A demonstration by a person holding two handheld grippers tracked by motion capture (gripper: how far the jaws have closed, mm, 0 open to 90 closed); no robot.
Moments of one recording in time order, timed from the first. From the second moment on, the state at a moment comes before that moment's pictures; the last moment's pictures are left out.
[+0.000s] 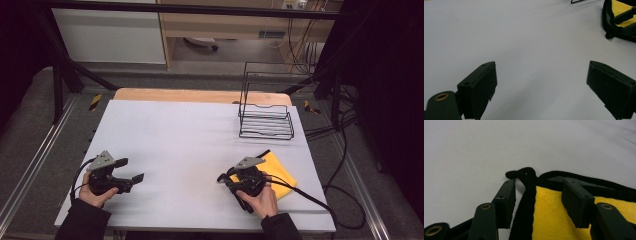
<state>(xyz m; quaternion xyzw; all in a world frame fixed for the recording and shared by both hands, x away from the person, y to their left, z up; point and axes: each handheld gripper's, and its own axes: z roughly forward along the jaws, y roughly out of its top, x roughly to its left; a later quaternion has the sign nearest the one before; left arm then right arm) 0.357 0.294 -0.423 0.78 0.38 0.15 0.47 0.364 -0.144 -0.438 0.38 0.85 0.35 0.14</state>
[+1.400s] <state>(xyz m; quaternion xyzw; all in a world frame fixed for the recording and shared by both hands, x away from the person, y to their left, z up) 0.357 0.295 -0.422 0.78 0.38 0.15 0.47 0.361 -0.149 -0.428 0.39 0.84 0.34 0.16</state>
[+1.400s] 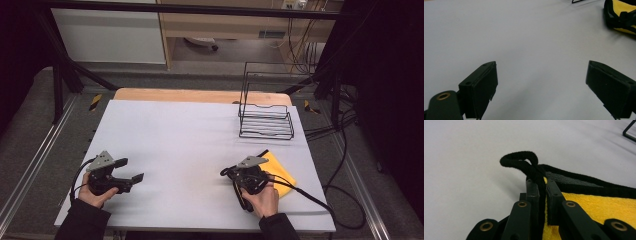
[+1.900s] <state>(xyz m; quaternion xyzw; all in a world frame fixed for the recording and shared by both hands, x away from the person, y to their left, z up) 0.356 0.294 -0.422 0.78 0.38 0.16 0.47 0.348 -0.121 -0.421 0.31 0.86 0.40 0.09</state>
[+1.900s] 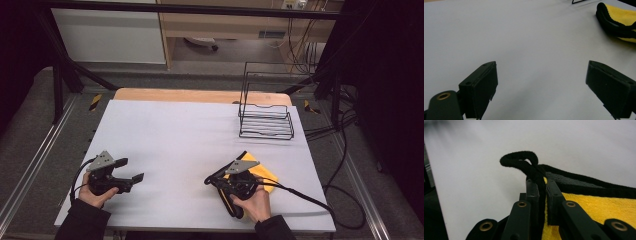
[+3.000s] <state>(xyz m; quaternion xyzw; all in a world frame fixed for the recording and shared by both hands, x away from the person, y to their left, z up) 0.353 0.192 -0.401 0.83 0.35 0.13 0.42 0.353 -0.216 -0.410 0.42 0.79 0.42 0.16</state>
